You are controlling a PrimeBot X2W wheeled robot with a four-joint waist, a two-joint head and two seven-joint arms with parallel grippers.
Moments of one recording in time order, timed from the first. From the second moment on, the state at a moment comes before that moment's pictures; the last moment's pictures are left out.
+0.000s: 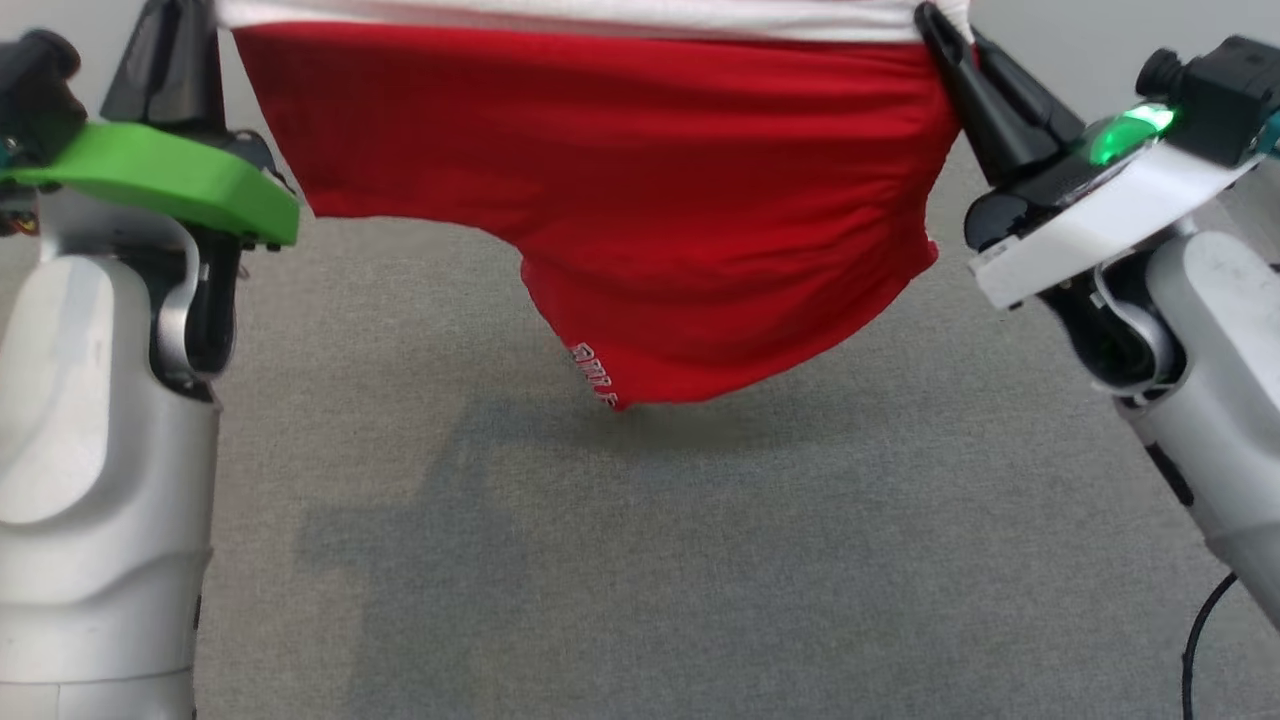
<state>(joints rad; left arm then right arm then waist) -0.78 0.23 -0.14 0.33 -0.41 -0.09 -0.06 -0.80 -0.42 0.50 0.20 0.80 0.13 -0.18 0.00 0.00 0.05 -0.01</state>
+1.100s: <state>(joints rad) -0.93 0.11 -0.06 0.49 -0.31 -0.03 -0.26 -1.02 -0.36 0.46 0.39 0.58 0.13 -0.26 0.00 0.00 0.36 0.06</state>
